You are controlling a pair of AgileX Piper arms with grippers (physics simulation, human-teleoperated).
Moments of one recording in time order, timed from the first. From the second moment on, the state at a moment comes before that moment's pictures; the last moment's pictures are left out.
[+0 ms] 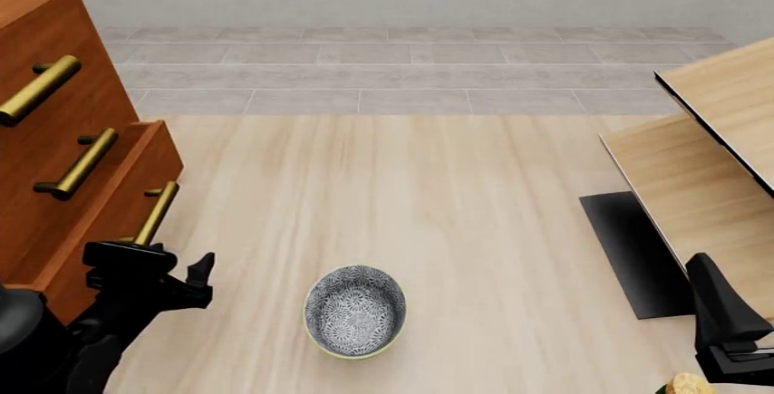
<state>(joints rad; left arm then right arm) -0.03 1.90 -0.18 -1.22 0.16 0.04 0.00 0.00 -0.01 -0.04</state>
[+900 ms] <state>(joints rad) 0.06 1.93 -0.19 -1.22 0.27 0.03 0.00 0.00 -0.01 -0.04</state>
